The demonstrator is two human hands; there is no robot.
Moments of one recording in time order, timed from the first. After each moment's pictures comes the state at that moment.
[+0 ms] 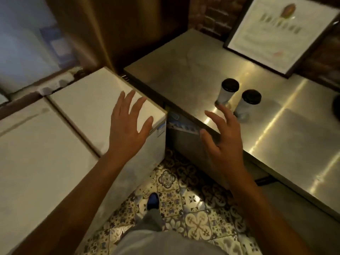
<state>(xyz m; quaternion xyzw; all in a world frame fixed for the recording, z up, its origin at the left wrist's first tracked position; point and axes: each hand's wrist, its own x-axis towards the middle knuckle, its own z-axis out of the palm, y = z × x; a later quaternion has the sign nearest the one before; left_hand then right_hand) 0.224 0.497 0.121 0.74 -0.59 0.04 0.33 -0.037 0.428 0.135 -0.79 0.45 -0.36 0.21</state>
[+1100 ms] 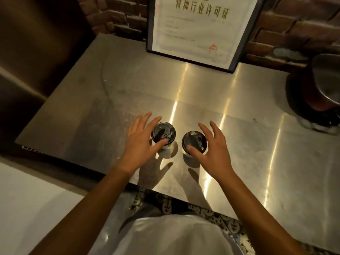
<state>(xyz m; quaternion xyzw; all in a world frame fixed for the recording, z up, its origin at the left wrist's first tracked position) 0.079 0.031 0.046 0.64 -0.73 -0.19 0.17 -0.173 0.064 0.050 -0.64 0.68 -0.23 0.28</state>
